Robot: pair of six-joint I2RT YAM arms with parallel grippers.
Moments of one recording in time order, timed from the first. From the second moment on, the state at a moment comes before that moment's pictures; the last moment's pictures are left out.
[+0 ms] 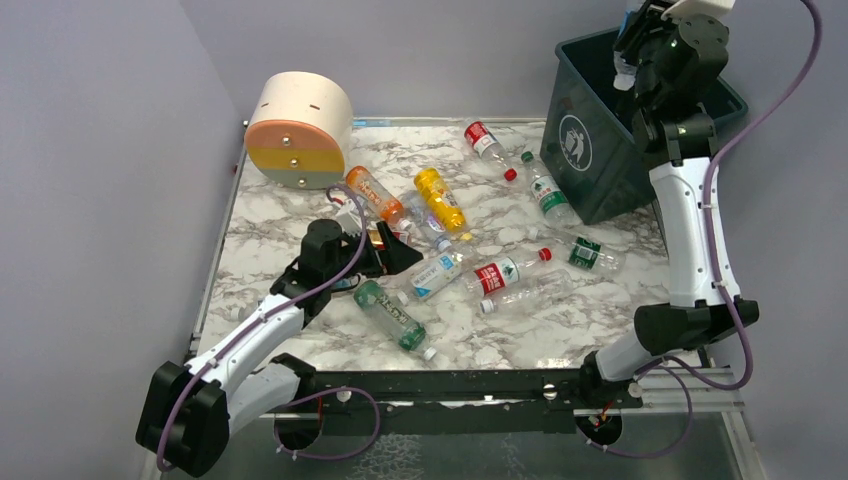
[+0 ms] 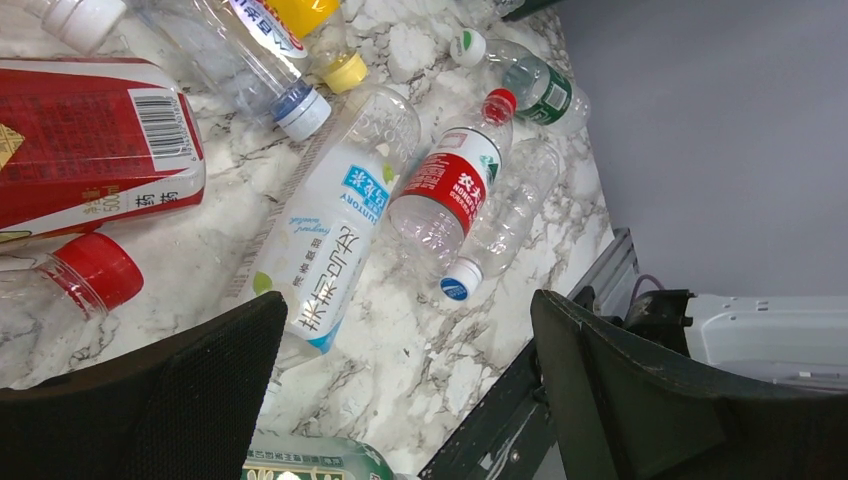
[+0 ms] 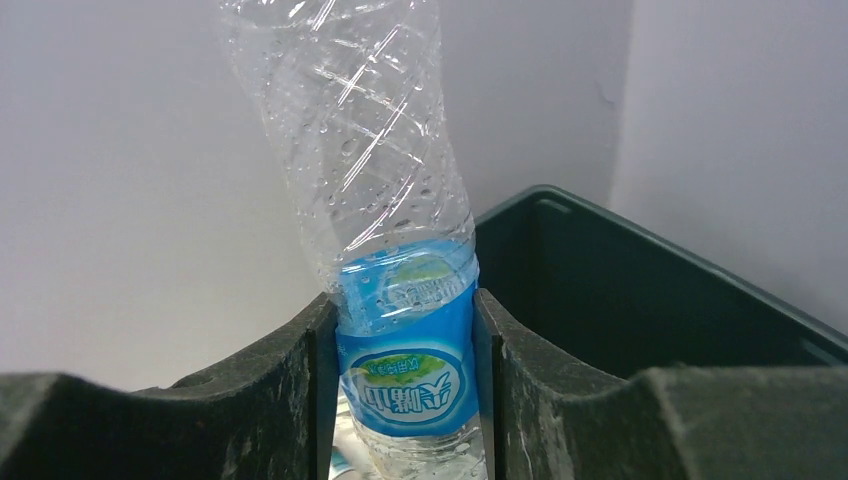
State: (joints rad) left arm -0.45 0.98 0.51 0.10 0.44 -0.74; right arm 0.13 1.56 2.02 -0.26 0.34 0.10
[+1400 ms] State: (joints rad) left arm -0.49 0.99 0.51 0.05 0.38 -0.74; right arm 0.03 1.61 1.78 -0.28 0.48 0.18
